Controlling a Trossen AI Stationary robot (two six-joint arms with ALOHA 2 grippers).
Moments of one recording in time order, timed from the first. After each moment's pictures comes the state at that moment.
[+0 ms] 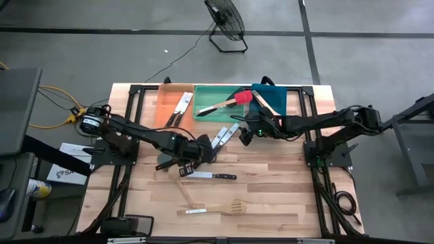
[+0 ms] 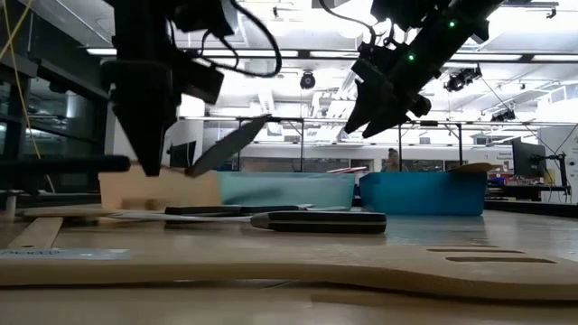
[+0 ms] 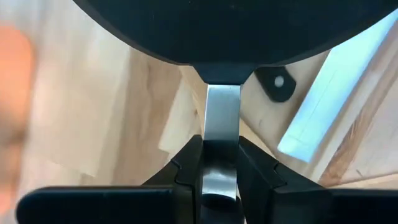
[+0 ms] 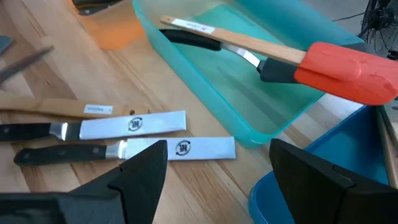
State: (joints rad) left arm -0.18 1.60 1.08 -0.87 -0.13 -0.51; right arm -0.08 1.39 0.82 -0.21 0.43 0.45
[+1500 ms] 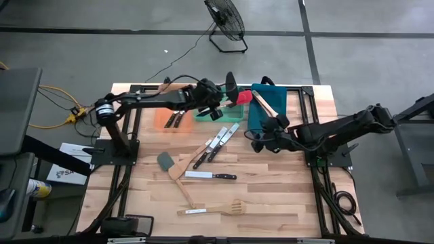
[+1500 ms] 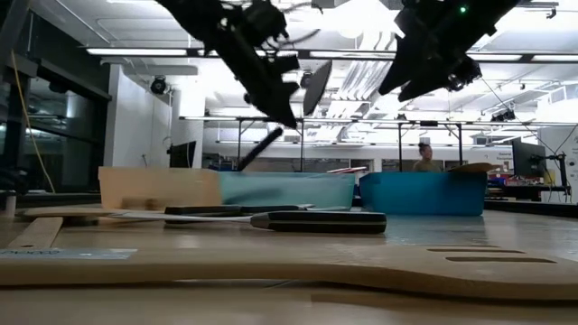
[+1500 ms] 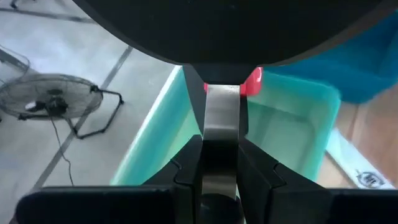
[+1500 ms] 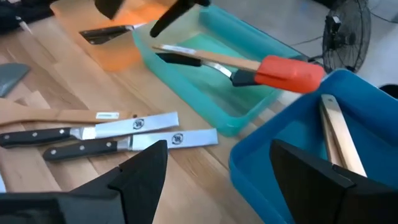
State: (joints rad) left arm 0.36 1.72 1.31 -0.21 -0.28 0.18; right arm 0.17 1.19 0.82 -0.48 0.75 0.69
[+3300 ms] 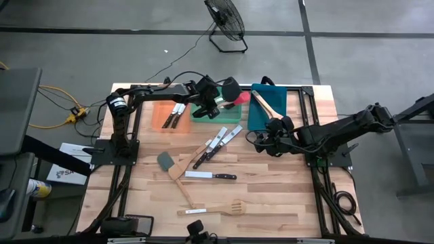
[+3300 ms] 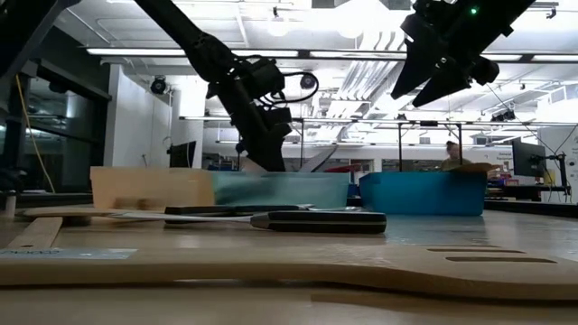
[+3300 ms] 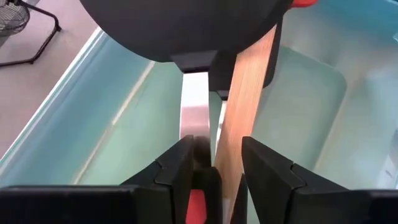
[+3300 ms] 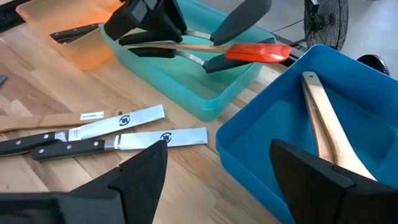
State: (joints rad) left arm 0.52 1.89 1.32 -0.28 -0.02 0.06; right arm 0.22 1.19 0.82 -0.61 0.81 0.89
